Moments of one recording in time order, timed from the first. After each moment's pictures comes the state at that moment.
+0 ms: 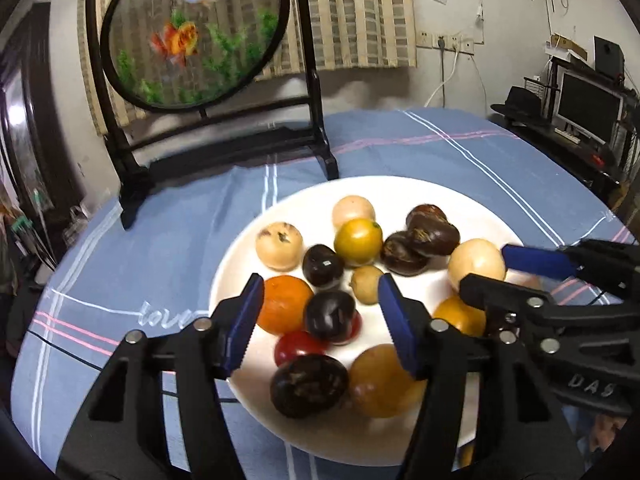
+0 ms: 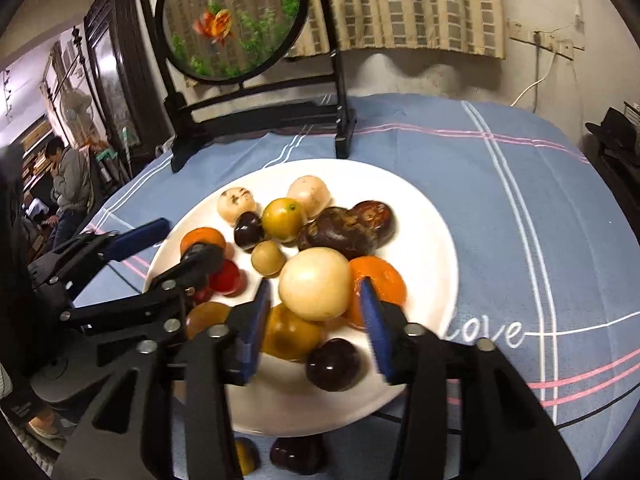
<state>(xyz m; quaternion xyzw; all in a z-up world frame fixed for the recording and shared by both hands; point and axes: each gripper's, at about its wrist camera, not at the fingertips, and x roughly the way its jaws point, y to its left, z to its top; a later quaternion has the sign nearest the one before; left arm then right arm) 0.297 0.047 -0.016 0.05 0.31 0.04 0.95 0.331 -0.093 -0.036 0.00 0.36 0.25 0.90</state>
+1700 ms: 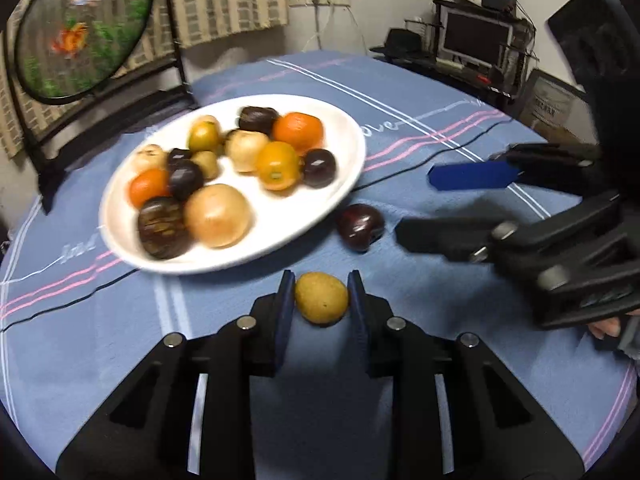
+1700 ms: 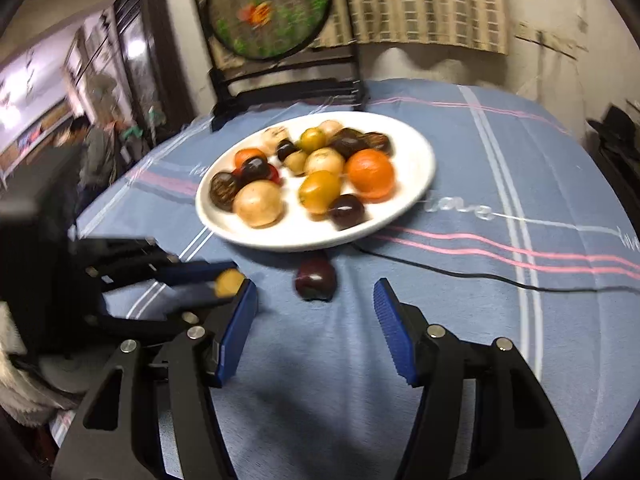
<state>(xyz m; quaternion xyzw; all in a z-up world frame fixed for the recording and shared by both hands) 0.193 0.005 -0.047 0.09 0.38 -0.15 0.91 0.225 -0.126 -0.051 -0.04 0.37 0.30 0.88</state>
